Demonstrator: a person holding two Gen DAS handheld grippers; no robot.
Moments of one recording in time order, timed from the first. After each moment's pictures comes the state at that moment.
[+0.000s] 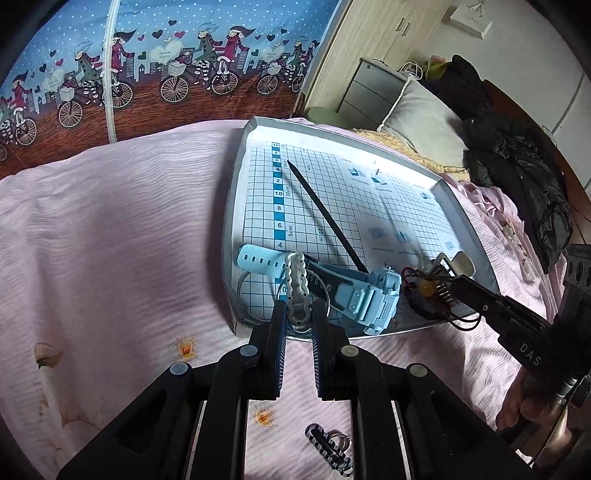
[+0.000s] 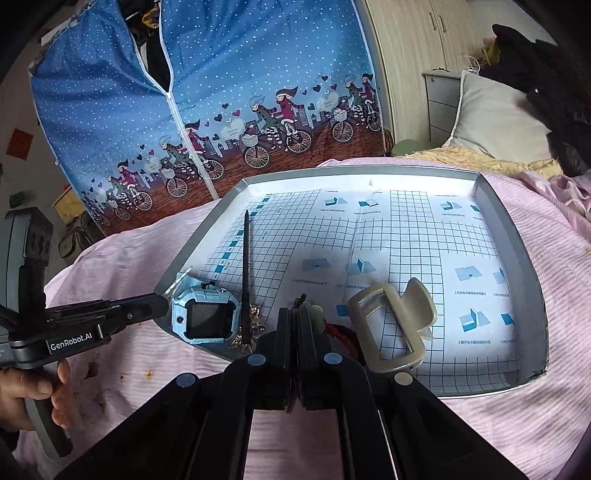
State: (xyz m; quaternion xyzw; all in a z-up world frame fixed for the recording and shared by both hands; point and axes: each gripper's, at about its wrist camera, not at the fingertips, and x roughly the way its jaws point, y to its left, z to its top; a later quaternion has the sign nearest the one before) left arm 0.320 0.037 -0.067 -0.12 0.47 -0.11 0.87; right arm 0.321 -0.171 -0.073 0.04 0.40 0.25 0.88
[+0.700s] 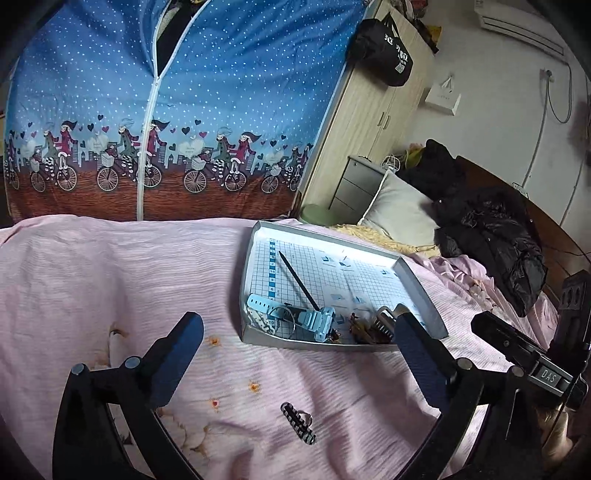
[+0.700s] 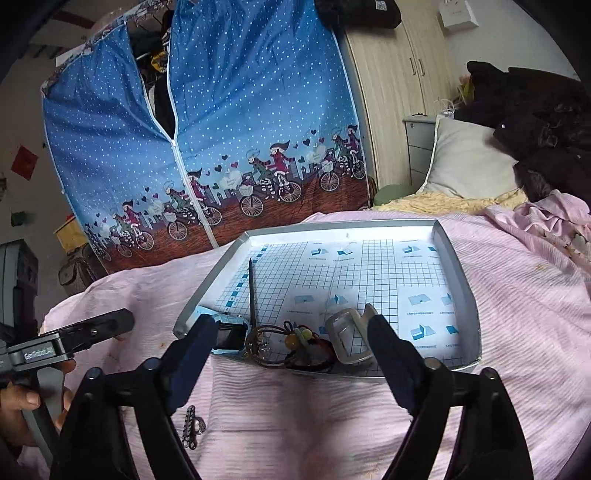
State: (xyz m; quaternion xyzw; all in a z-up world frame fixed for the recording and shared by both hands) left arm 0.192 0.043 0.025 -0.14 0.28 -0.07 0.95; right arm 0.260 -0.205 -0.014 0.07 0.31 0.23 0.92
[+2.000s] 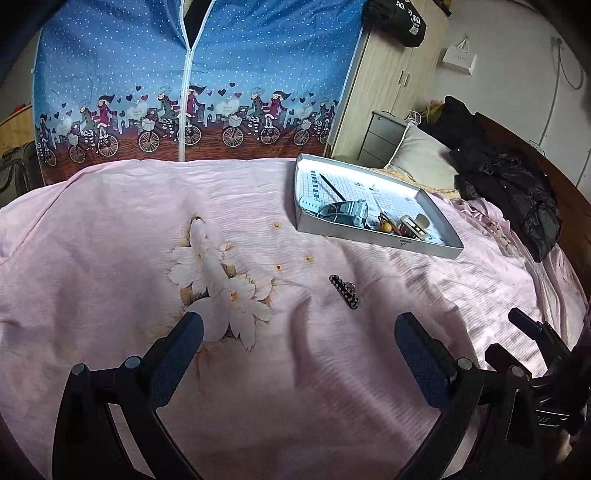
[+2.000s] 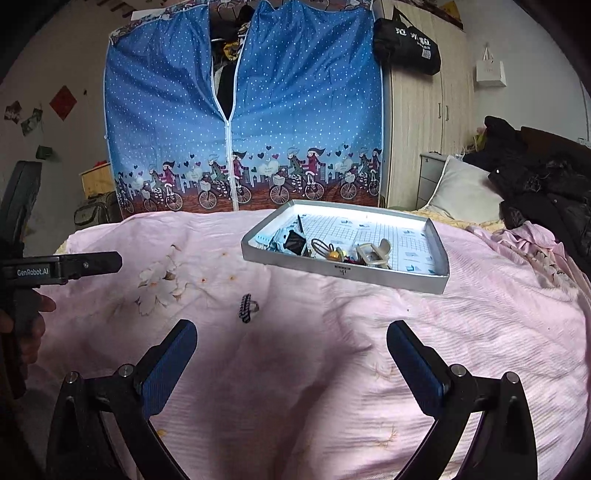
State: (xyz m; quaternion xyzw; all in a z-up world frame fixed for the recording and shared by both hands) left arm 0.073 0.055 -0.007 -0.10 0.37 -0.03 0.92; right arm 0.080 -0.189 -0.039 -0.04 0.28 0.24 0.93
